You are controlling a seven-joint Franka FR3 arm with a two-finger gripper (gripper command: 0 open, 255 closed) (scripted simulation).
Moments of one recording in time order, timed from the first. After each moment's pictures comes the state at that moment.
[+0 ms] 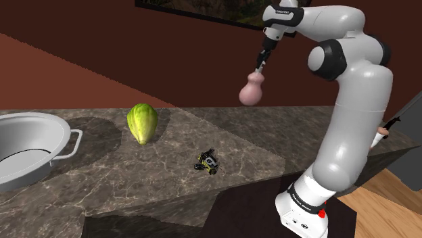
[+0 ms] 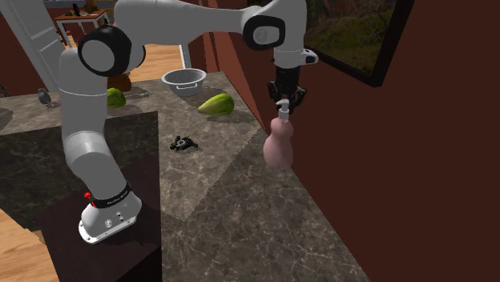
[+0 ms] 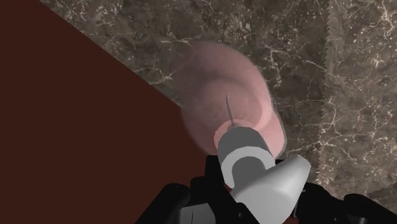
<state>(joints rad) -0.16 0.35 -0.58 -1.37 0.24 1.72 -0.83</state>
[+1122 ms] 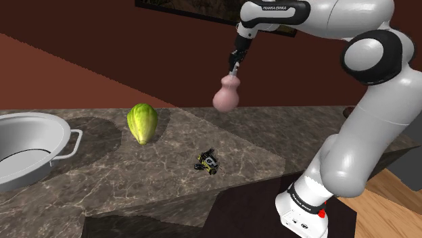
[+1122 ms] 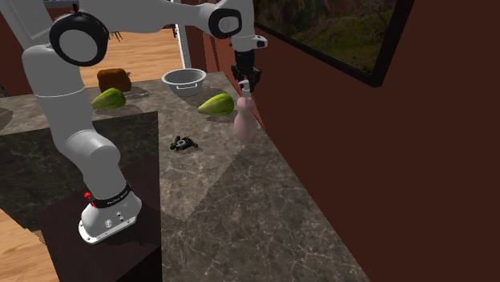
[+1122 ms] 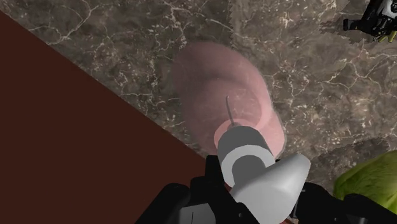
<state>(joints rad) 0.16 0.09 -0.45 -1.68 0.05 1.85 -0.40</state>
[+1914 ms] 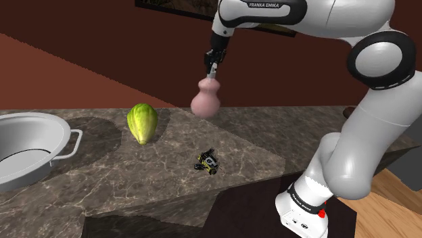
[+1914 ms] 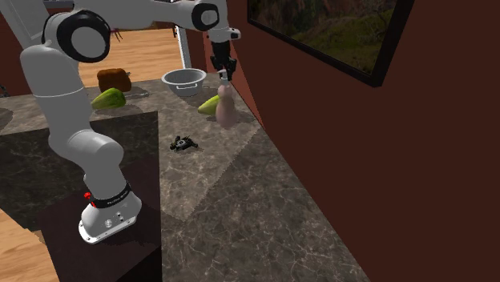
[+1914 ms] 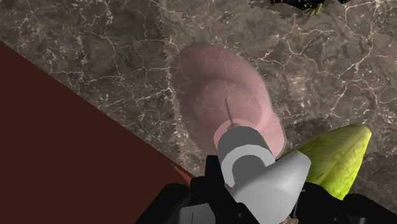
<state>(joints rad) 0.31 0.08 -0.33 -1.68 0.02 1.84 -0.12</state>
